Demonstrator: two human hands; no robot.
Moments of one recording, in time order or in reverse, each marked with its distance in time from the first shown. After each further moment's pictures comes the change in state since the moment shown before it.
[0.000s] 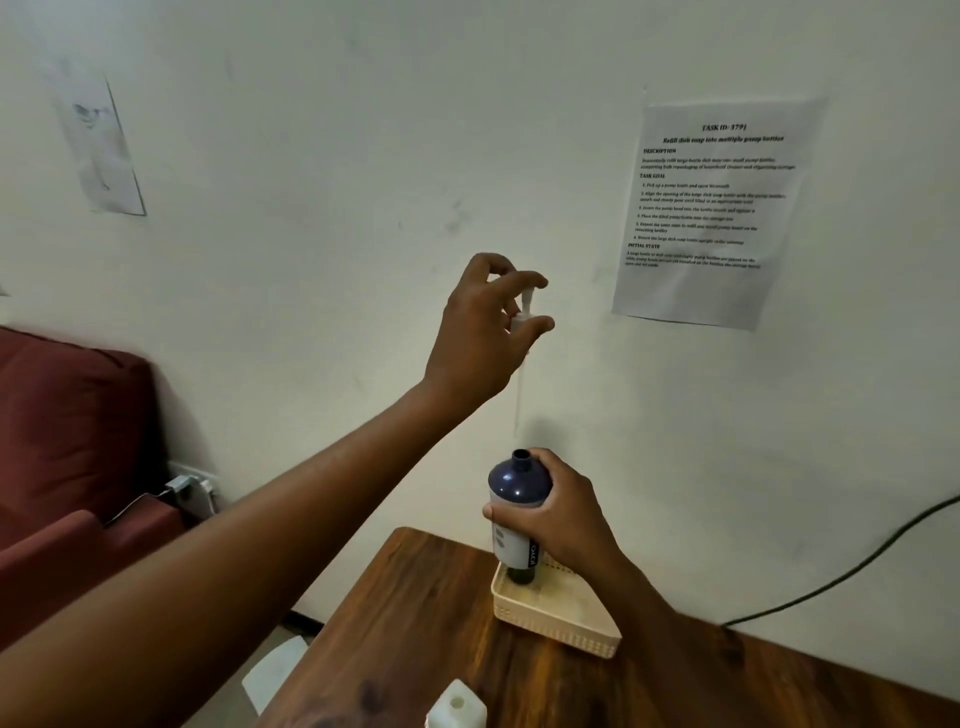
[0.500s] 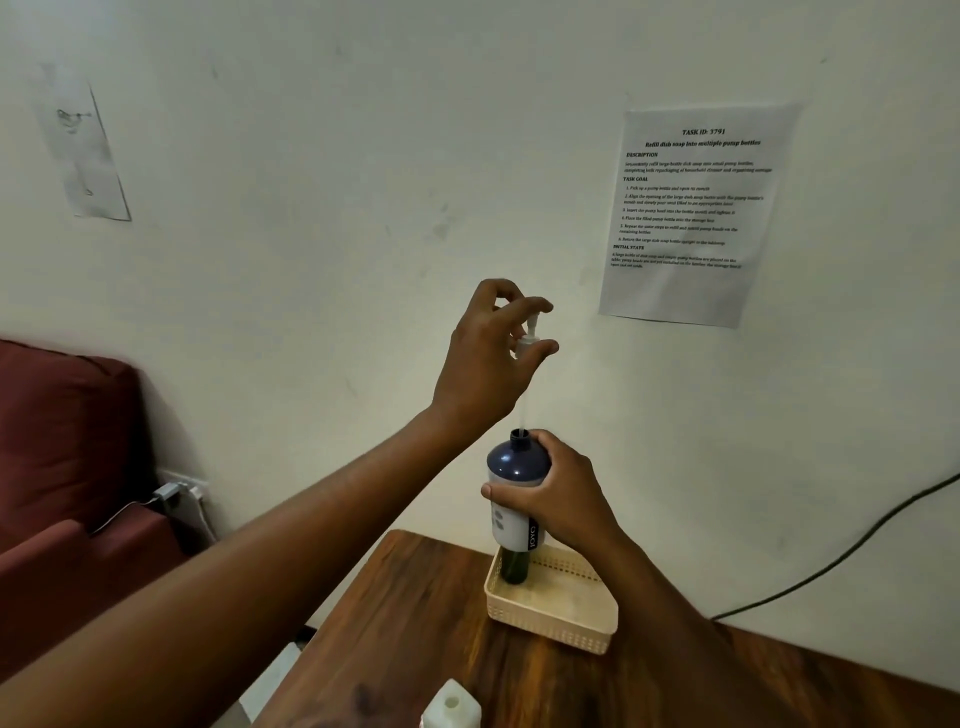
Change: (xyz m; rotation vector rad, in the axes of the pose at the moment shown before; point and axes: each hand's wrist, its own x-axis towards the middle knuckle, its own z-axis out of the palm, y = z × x) left_hand -0.018 0.006 0.019 -0.017 -0.008 0.033; right_hand 0.007 -0.013 -0.016 -0.042 0.058 -0.020
